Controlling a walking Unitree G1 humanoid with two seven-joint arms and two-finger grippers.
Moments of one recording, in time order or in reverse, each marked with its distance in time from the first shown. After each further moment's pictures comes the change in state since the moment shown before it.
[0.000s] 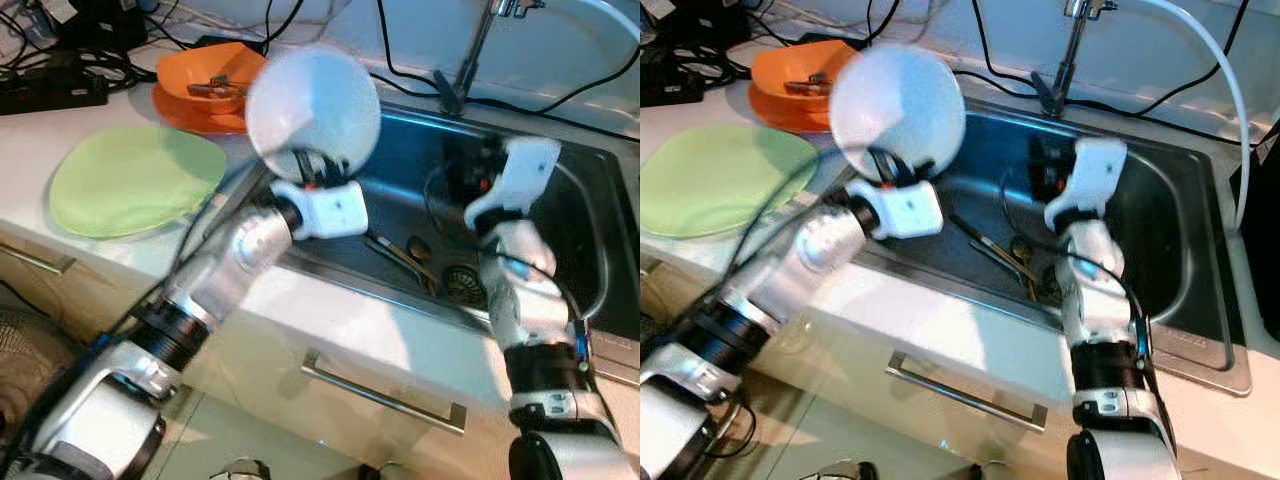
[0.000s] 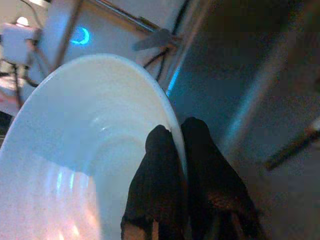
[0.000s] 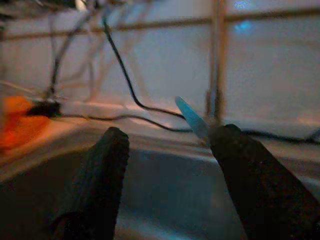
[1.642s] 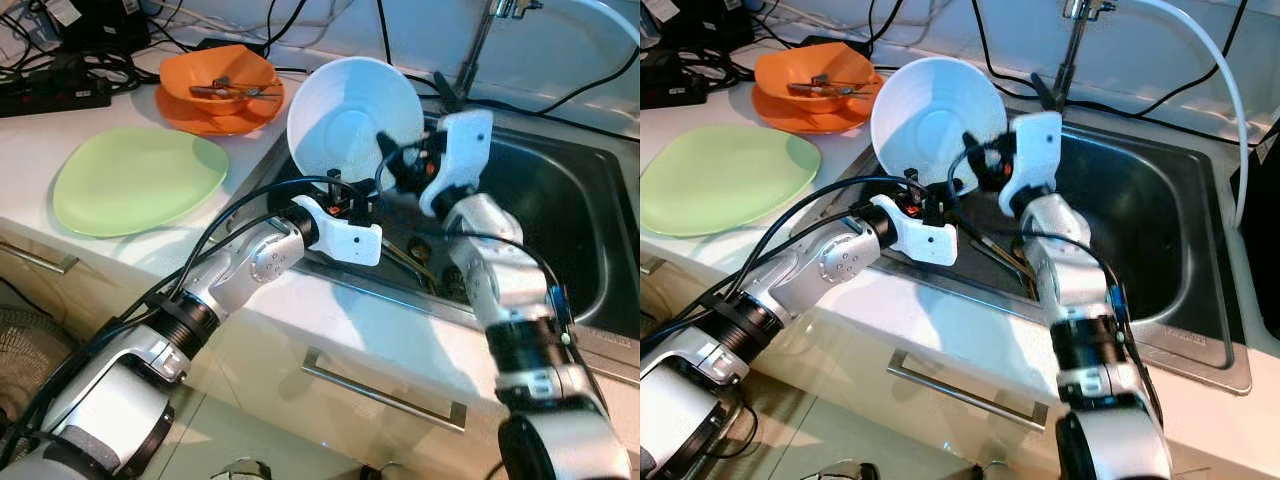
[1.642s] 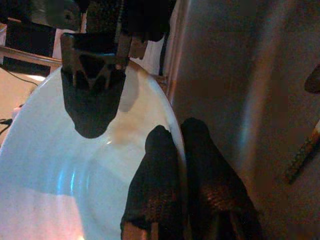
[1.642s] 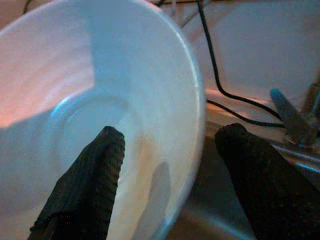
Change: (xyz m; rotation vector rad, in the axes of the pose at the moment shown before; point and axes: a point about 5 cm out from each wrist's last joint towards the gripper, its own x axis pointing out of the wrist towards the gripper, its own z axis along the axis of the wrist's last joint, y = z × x) left arm 0.010 -0.012 0.009 0.261 -0.159 -0.049; right arm 0.020 0.044 0.007 0.006 0.130 0.214
